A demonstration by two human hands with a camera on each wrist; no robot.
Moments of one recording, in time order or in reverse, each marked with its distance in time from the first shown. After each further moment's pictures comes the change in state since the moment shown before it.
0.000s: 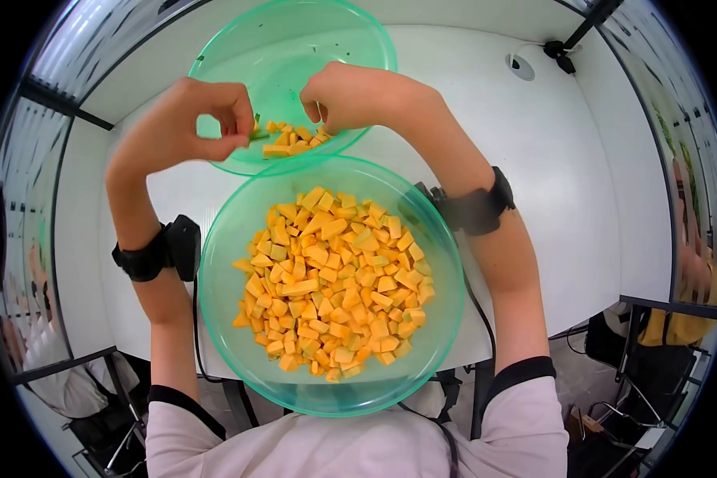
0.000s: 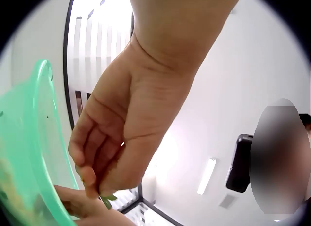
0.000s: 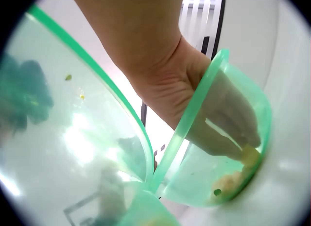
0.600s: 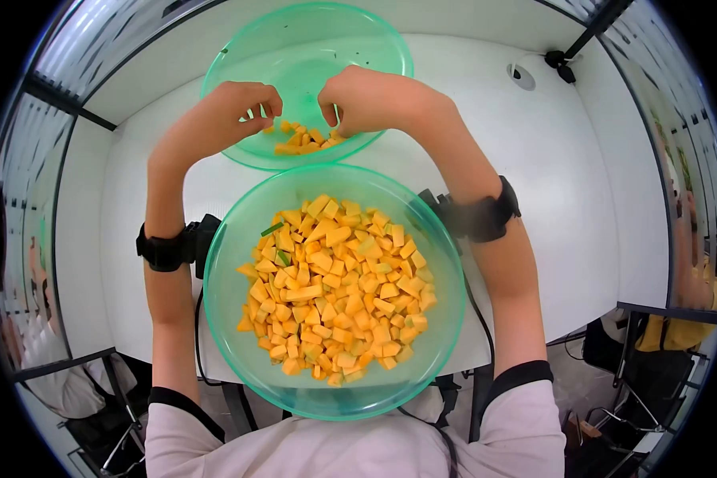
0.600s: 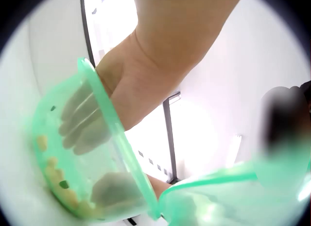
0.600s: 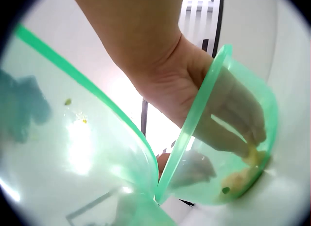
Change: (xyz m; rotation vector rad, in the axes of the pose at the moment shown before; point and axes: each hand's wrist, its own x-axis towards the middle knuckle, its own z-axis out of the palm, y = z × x) left_hand 0.021 -0.041 0.024 0.252 0.081 -0.226; right_hand -0.003 0.004 -0.007 -0.029 -0.011 0.056
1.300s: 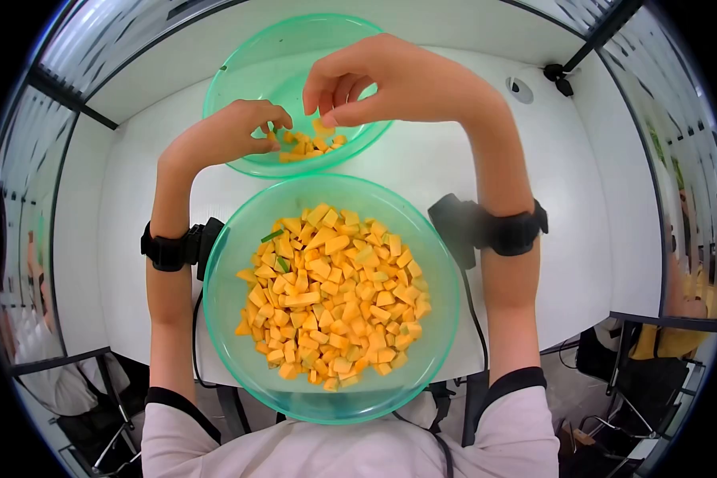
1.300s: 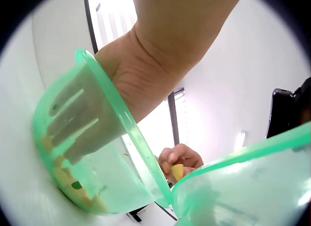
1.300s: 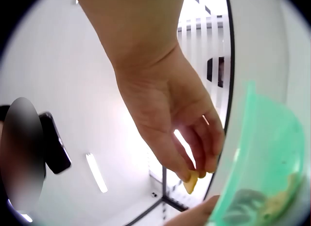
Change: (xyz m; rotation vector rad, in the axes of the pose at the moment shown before) left_hand 0.001 0.001 0.007 0.004 -0.149 -0.151; right_hand -0.029 -0.007 -0.046 0.299 0.087 -0.419
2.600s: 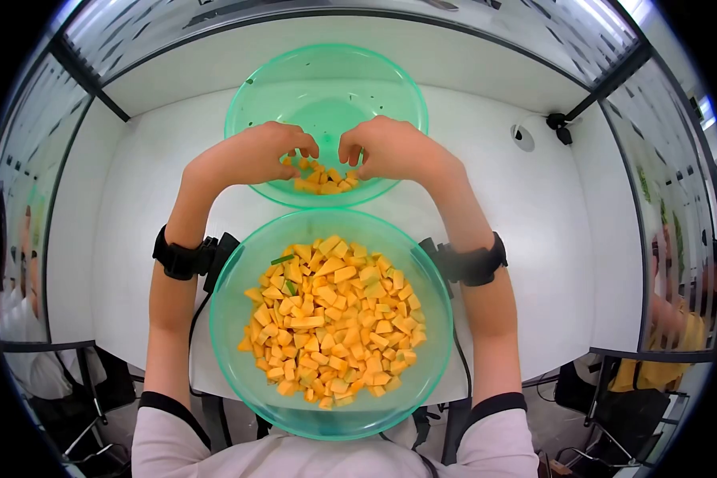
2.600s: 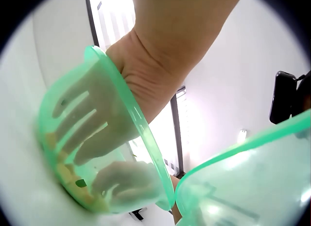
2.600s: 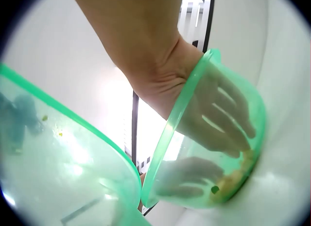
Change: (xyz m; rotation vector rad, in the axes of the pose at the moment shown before) left_hand 0.002 0.006 0.003 -0.014 0.017 0.077; right_hand 0.018 0.042 0.041 -0.227 -0.098 0.427
